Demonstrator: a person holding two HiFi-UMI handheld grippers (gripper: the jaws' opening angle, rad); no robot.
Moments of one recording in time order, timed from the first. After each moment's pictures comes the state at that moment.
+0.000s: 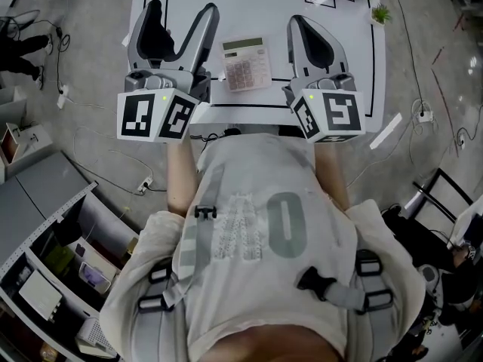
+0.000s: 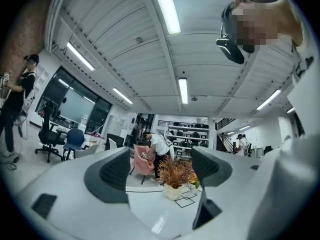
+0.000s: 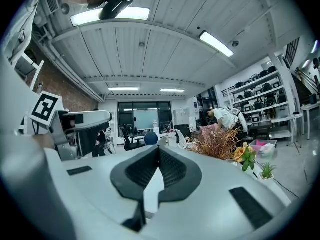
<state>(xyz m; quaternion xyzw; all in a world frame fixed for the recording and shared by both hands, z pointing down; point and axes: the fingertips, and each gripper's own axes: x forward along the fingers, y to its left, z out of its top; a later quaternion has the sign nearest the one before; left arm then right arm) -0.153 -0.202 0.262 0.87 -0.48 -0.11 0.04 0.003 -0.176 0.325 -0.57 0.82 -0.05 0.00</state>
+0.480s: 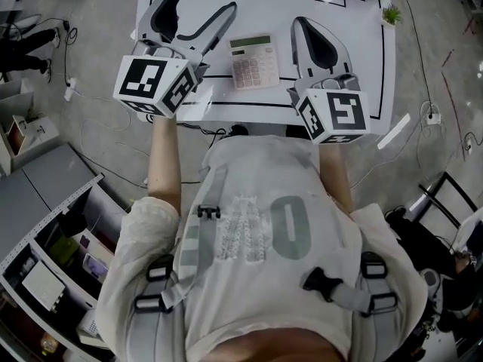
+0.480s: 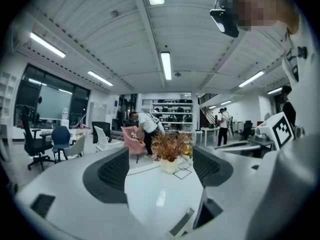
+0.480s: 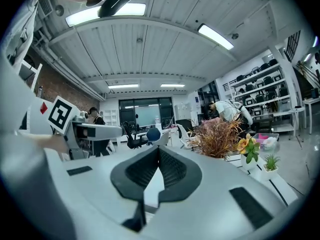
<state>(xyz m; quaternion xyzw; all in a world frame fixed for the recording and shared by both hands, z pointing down) -0.126 -0.232 0.306 0.92 -0.39 0.04 0.03 -0.002 -0.180 0.342 -0.56 0.82 -0.09 -0.01</state>
